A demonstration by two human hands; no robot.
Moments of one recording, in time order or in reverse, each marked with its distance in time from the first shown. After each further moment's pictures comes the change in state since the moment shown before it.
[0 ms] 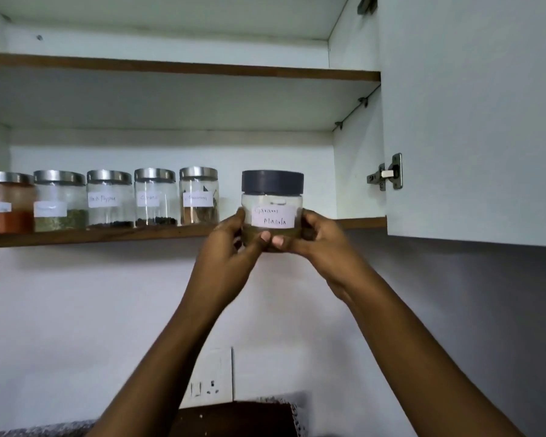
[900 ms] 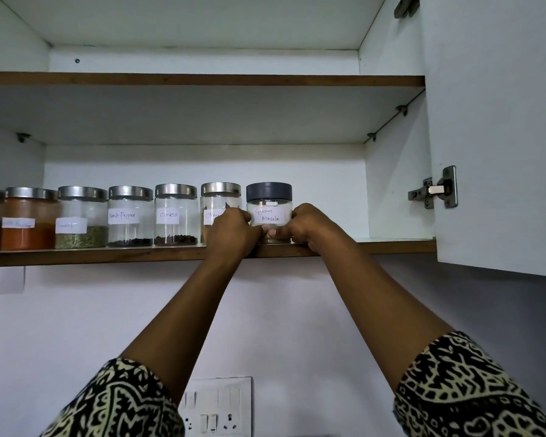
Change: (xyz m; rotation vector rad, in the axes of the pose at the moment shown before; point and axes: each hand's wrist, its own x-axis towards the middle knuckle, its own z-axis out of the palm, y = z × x) left_hand 0.121 -0.064 -0.007 0.602 0.097 -0.255; right_hand 0.172 0.036 0.034 -0.424 -0.025 0.201
